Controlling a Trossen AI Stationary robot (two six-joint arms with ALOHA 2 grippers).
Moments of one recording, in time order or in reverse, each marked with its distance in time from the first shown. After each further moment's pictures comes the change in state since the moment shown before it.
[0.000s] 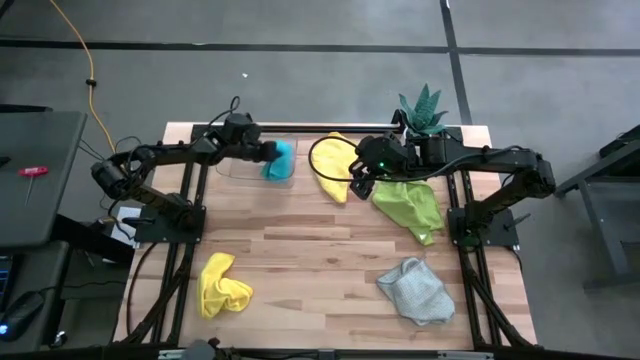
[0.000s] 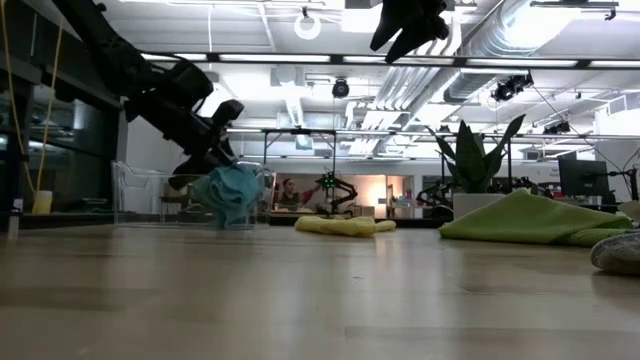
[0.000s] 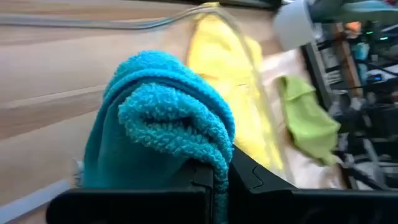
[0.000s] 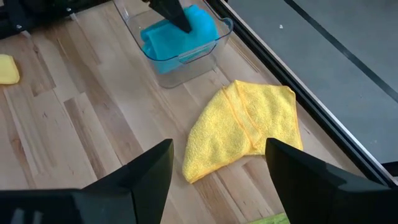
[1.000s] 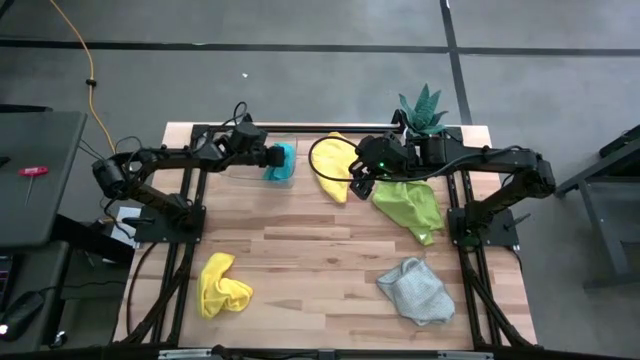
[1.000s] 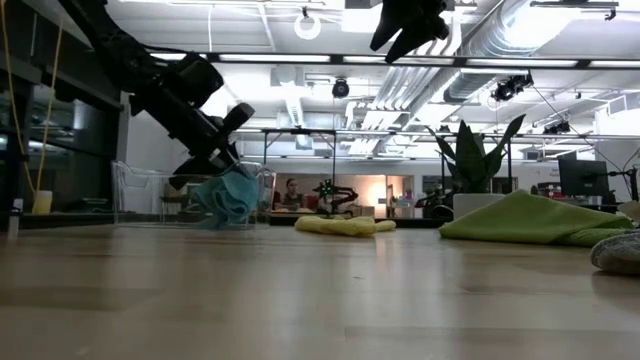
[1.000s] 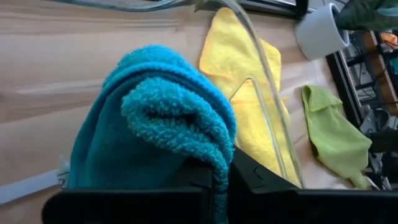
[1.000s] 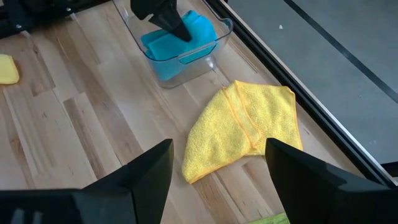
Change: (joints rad) left arm -0.150 0.000 0.000 0.018 -0.242 -0.094; right arm 0.000 0.000 0.000 0.000 0.001 -0.003
